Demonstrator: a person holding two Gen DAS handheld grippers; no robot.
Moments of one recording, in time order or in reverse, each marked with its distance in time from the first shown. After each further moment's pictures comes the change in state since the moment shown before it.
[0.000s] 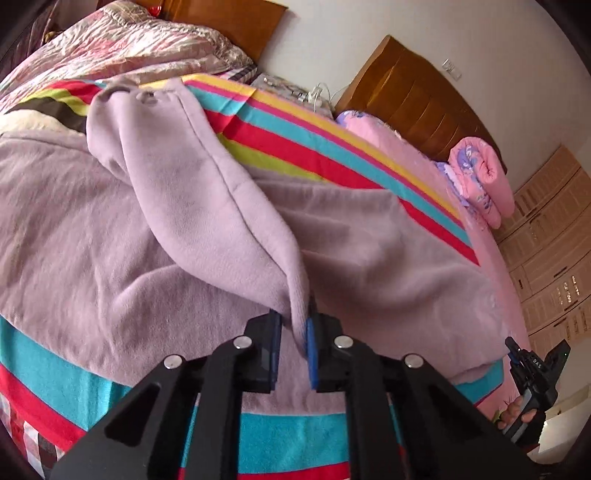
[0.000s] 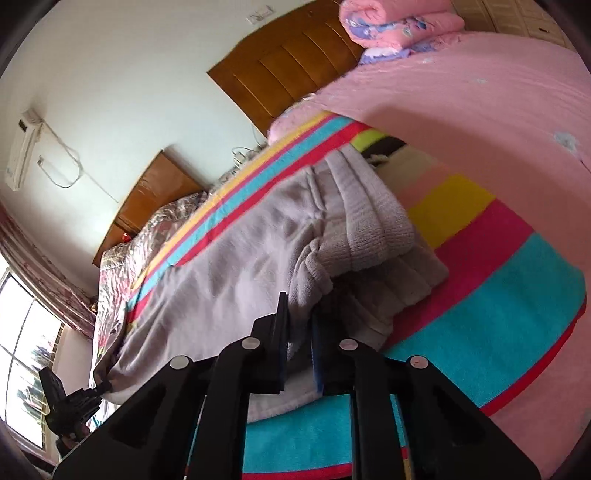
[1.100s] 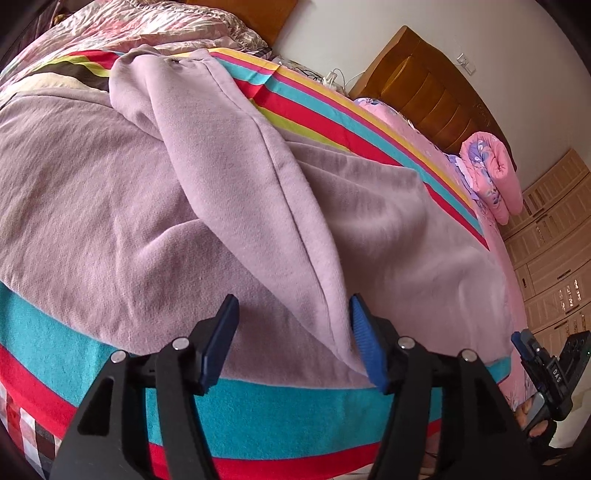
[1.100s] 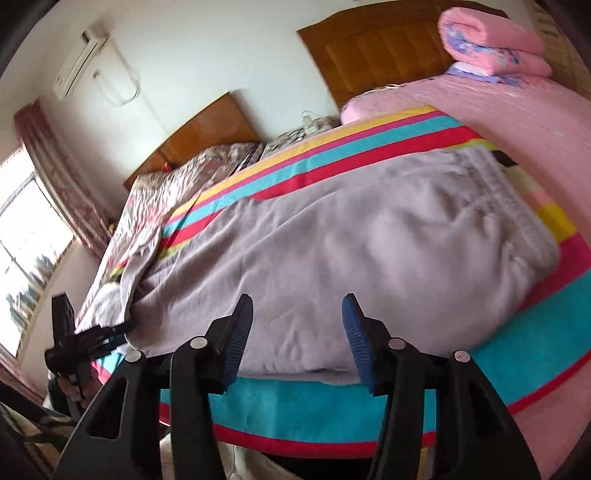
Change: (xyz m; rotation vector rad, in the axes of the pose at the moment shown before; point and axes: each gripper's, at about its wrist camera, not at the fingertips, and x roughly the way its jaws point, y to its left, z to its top) left arm 0.010 0.037 -0.024 -0.049 0.079 0.023; right arm 0.025 0.112 -0.048 -0.334 0.138 0.076
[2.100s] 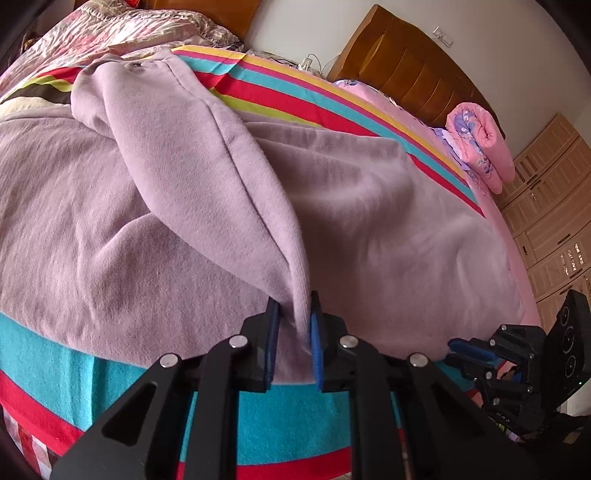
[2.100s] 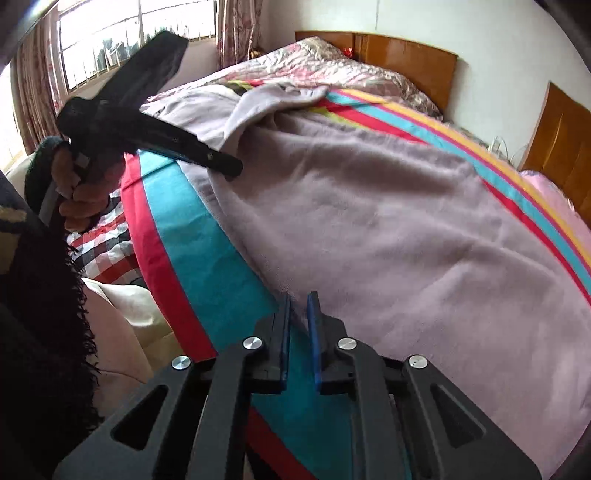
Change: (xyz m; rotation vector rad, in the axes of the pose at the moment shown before) left arm 0.018 -0.020 -0.006 0.124 0.048 -0.009; right arm 0.085 0.127 -0.061 -0.827 0.271 0.220
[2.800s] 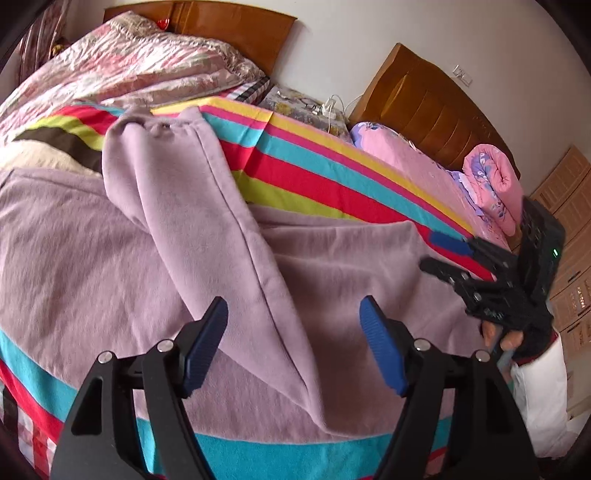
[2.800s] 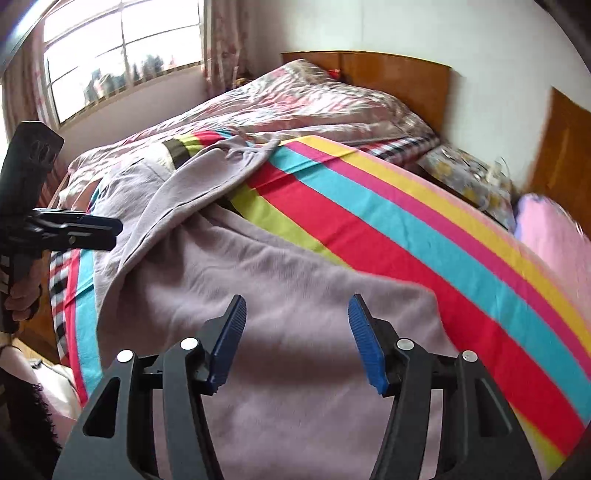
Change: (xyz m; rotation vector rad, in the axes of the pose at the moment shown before) left arm -0.042 0.006 0.061 -0.097 -0.103 0.043; right arm 0.056 -0.128 0.155 -0.033 -0.059 0.043
